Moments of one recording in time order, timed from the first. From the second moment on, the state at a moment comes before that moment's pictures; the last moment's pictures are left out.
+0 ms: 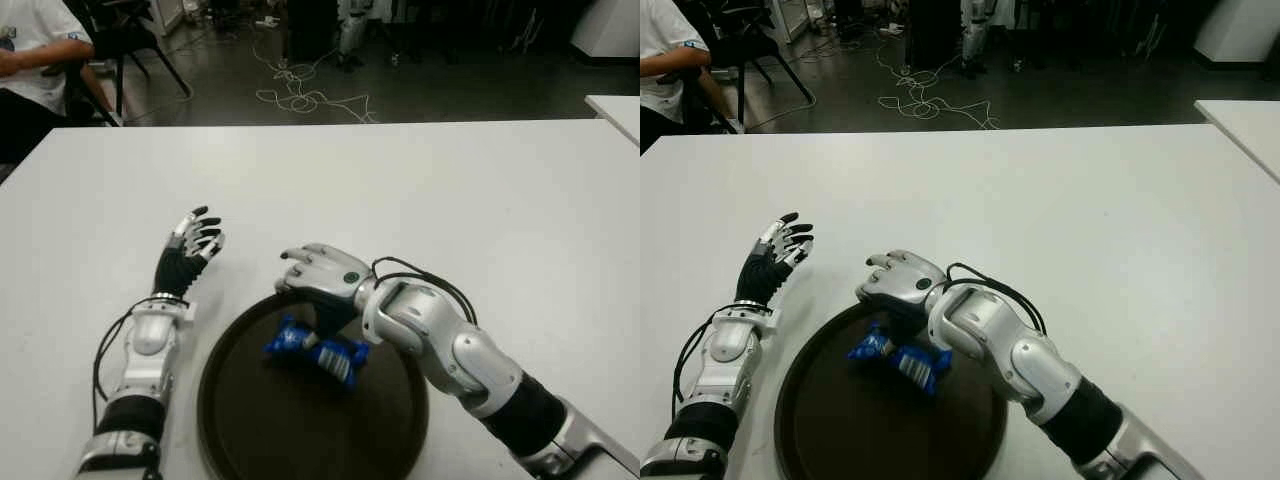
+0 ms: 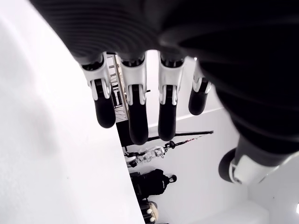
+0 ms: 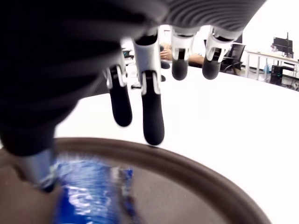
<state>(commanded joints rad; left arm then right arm) -0.31 0.17 0.12 0.77 0.00 -0.51 -0.07 -0.39 -0.23 0.68 -0.18 -1.04 0.03 0.55</state>
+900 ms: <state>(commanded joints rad) -0.32 0.17 0.12 0.79 0.02 -0.52 -0.05 -0.40 -0.22 0.66 -0.18 -1.05 0.06 0.56</state>
